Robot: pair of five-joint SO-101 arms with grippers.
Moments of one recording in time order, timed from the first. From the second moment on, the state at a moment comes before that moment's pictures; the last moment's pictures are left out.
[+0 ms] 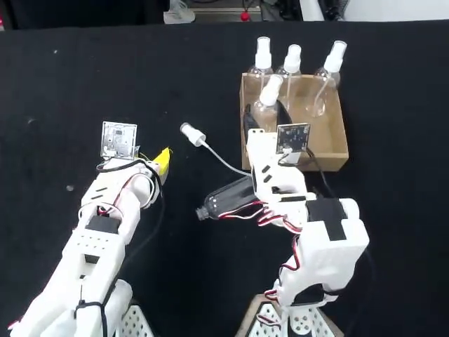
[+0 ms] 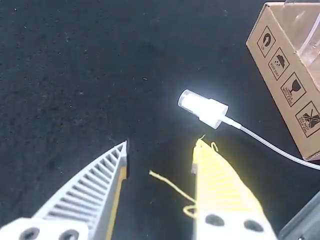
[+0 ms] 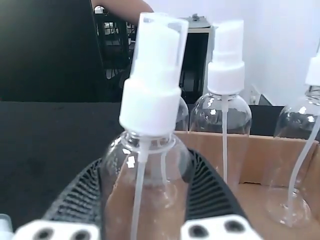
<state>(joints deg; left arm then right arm) 3.3 -45.8 79.2 2.0 0.3 -4.8 16.9 63.0 -65.9 0.0</state>
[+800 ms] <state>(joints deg) 3.3 -45.8 79.2 2.0 0.3 -4.9 16.9 63.0 -65.9 0.0</state>
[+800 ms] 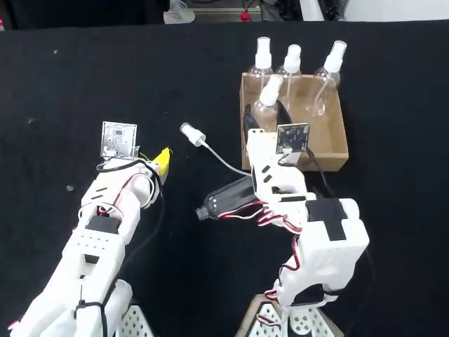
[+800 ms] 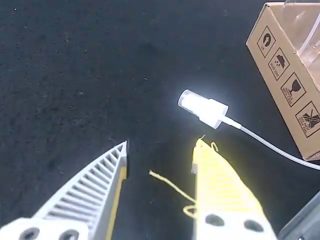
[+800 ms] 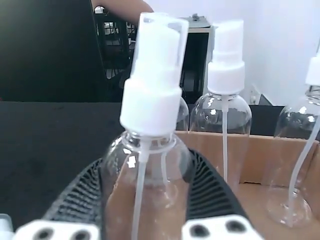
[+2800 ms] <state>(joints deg) 3.3 -45.8 79.2 2.0 0.3 -8.8 16.9 66.9 -68.4 4.6</state>
